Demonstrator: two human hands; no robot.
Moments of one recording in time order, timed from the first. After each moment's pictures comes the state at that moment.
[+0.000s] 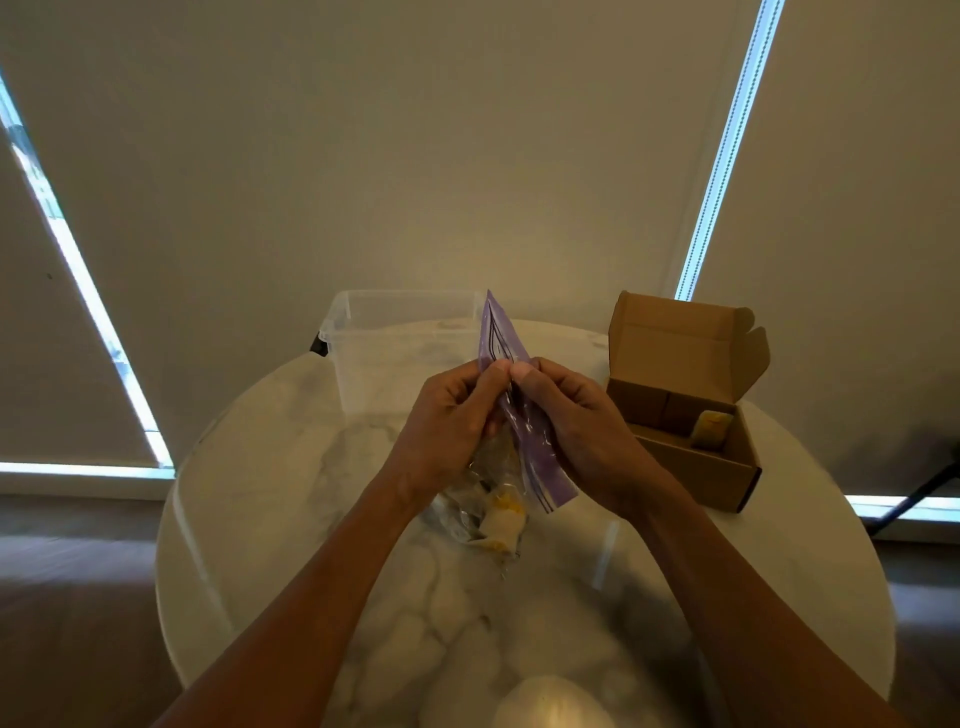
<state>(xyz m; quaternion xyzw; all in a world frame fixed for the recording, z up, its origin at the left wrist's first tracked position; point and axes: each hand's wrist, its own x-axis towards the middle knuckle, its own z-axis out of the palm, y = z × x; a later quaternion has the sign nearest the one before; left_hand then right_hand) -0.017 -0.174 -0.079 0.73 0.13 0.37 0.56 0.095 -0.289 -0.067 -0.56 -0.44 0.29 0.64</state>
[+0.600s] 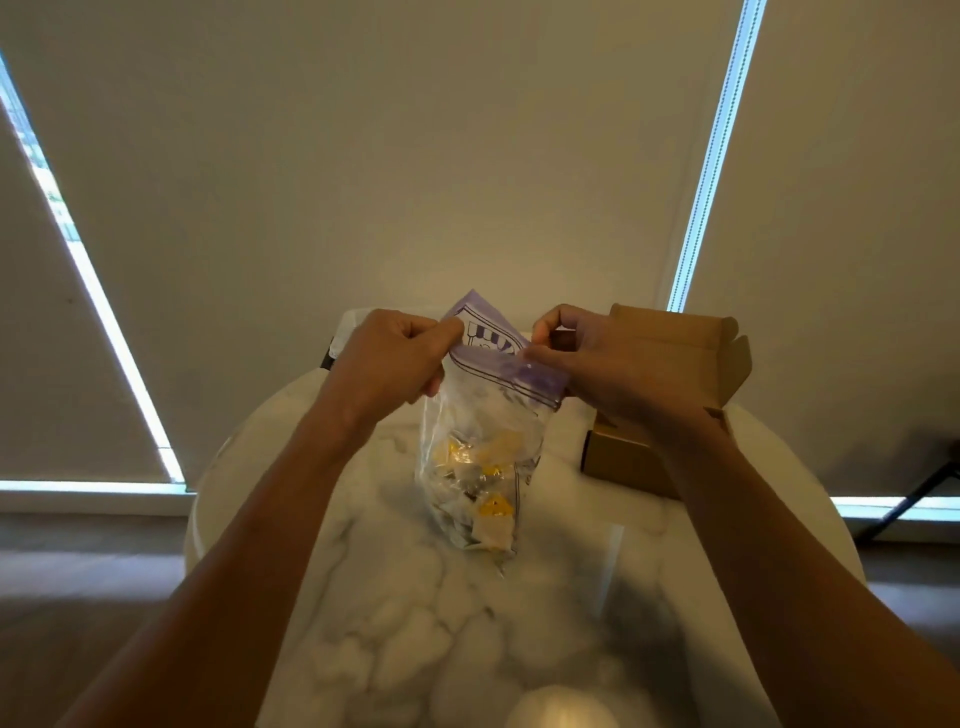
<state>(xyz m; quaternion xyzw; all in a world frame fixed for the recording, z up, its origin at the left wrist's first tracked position) -0.062 -0.154 0.006 0.80 0.26 0.33 0.42 0.121 -0.292 0.001 -0.67 -0.46 0.19 0.54</state>
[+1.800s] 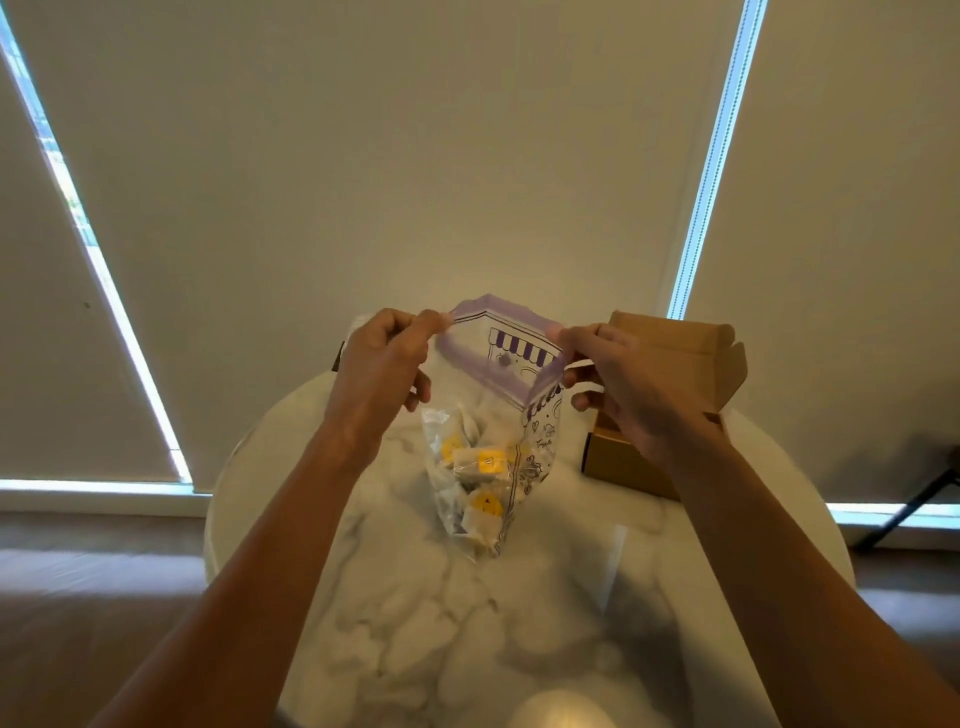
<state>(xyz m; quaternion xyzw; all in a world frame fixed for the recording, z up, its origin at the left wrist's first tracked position) -0.070 -0.151 -0.005 0.69 0.27 0.43 0.52 0.119 -0.308 -0.005 -0.65 -0.36 0.23 0.63</state>
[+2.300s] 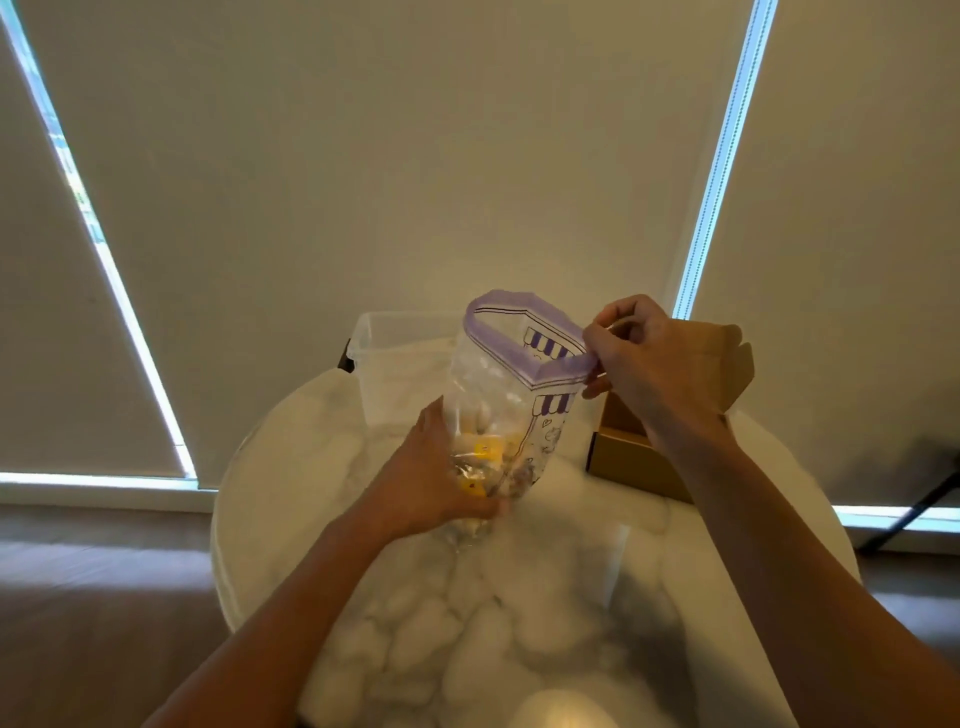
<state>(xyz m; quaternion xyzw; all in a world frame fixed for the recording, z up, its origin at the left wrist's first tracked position) -0.064 -0.144 -0.114 0.88 0.20 0.23 0.35 0.117 -0.315 -0.002 -0.69 -0.36 0.04 0.62</state>
